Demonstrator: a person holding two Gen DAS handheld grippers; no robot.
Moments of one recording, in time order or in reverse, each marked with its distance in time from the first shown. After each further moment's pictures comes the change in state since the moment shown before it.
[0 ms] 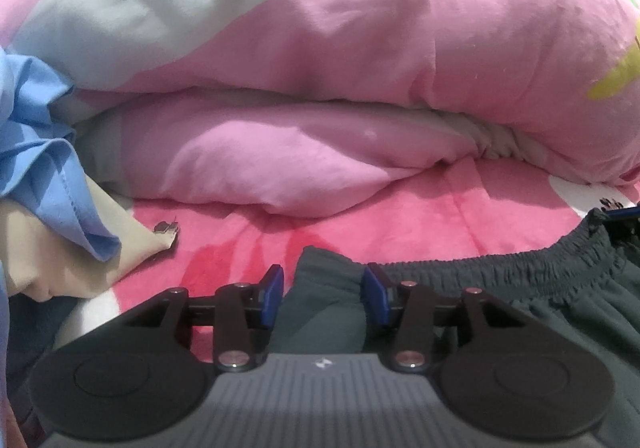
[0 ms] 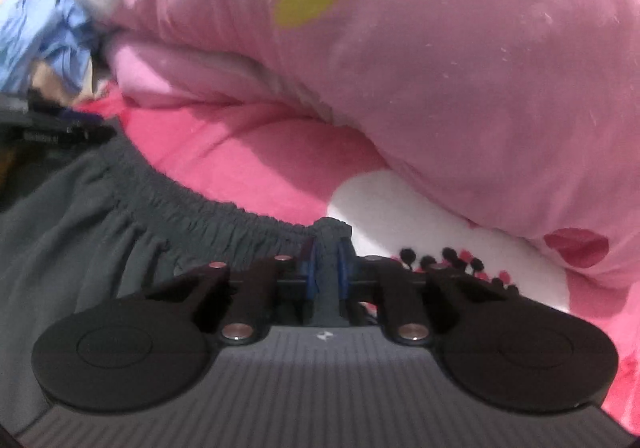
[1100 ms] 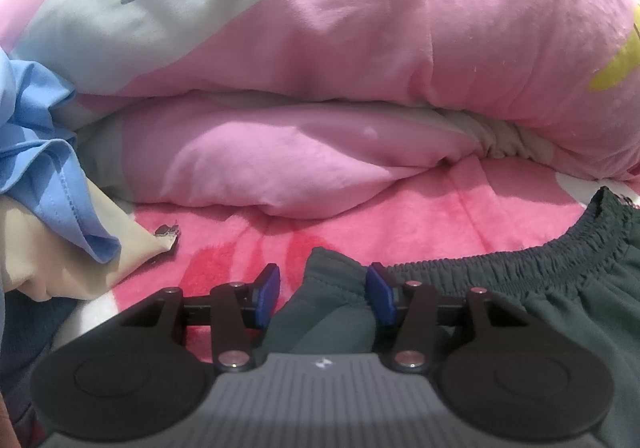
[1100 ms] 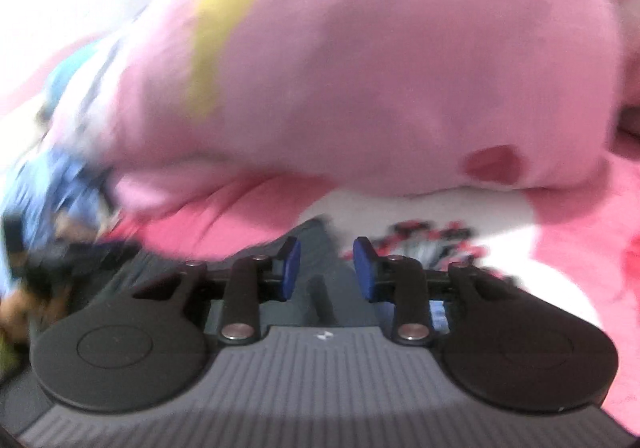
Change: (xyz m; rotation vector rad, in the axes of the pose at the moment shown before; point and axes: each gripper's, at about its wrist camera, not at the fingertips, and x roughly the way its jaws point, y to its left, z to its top) left arm 0.001 -0.006 -0.004 0.020 -0.030 0.039; right arm -0.051 -0.056 -0.037 0.371 -0.177 0.108
